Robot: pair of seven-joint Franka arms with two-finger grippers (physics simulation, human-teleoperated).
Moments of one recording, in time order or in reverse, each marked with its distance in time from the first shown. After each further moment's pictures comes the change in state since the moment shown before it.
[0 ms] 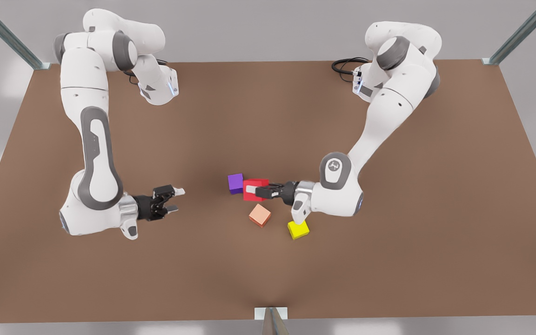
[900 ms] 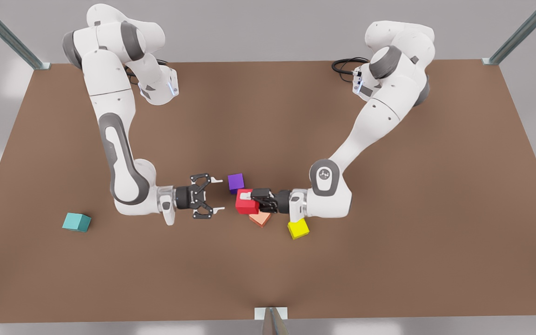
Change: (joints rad) left arm -0.053 0.098 -0.002 0.045 -0.167 0.179 0.753; right arm 0.089 -0.057 0.093 -0.307 0.633 0.148 -1.104
